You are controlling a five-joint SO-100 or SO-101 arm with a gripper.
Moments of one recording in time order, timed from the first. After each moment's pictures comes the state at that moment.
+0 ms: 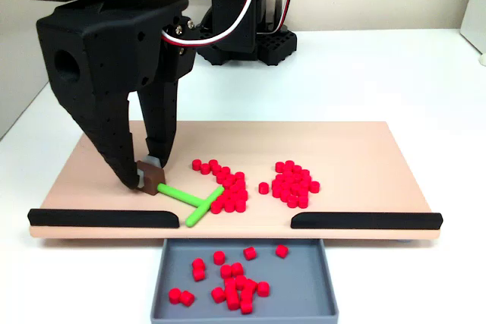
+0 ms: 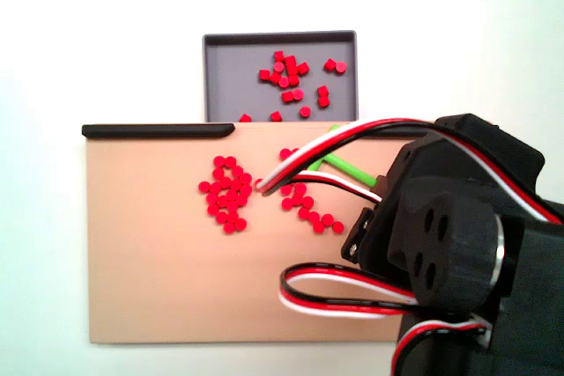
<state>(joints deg) 14.5 58.4 62.6 84.5 -159.6</state>
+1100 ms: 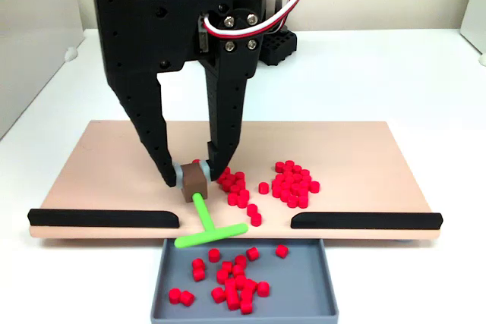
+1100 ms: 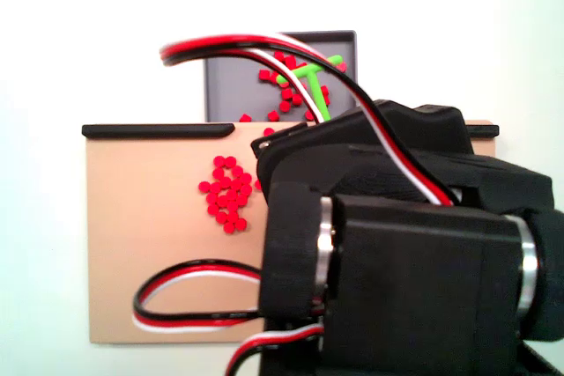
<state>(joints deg) 6.8 58.4 56.3 84.6 -110.9</state>
